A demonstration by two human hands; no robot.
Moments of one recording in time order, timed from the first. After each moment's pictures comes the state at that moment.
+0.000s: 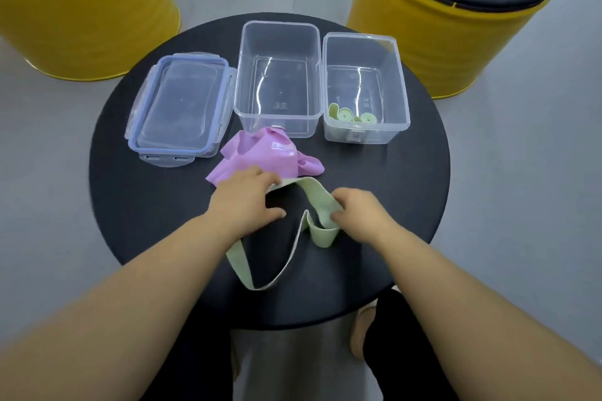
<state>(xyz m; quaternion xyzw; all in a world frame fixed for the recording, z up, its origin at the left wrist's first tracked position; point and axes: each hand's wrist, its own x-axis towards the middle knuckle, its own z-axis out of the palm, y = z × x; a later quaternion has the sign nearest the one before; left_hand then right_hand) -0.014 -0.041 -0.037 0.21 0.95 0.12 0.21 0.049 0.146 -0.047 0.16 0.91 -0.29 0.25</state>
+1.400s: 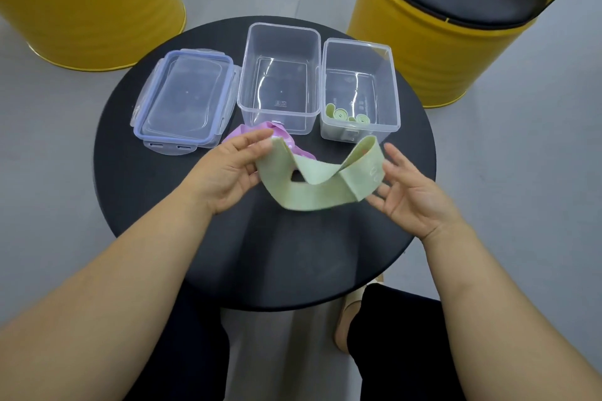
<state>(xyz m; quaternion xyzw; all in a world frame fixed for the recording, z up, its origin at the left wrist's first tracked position) -0.009 -0.046 0.006 -0.08 0.52 0.79 0.32 0.078 0.196 0.001 0.29 0.40 -0.87 0.07</state>
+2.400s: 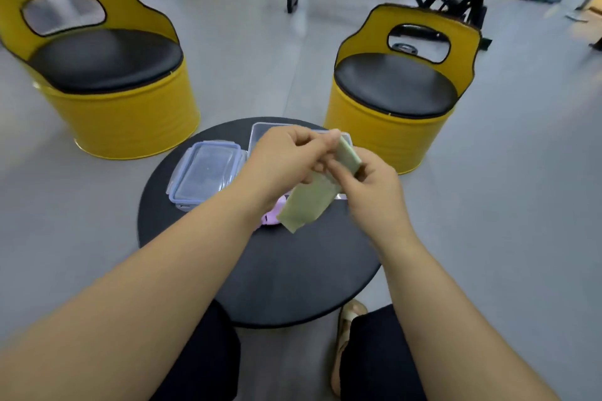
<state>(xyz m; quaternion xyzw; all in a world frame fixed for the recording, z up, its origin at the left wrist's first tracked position) 0.092 -0.013 0.213 0.16 0.75 0.63 0.14 0.146 0.106 0.175 0.07 0.77 -0.60 -0.20</state>
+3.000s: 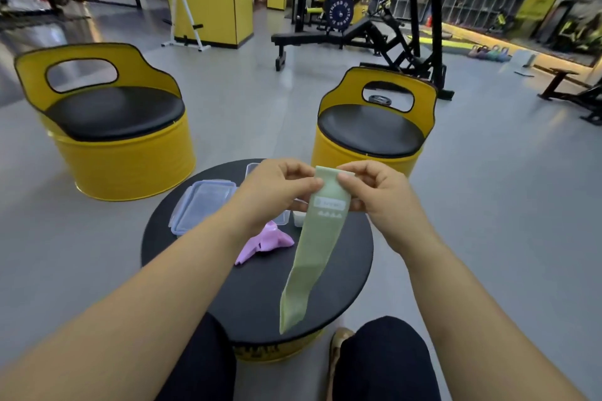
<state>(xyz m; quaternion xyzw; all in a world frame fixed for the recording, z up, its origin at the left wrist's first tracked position) 0.145 -0.042 0.253 0.23 0.70 0.65 0.18 0.210 0.112 0.249 0.06 0.76 -0.62 -0.18</state>
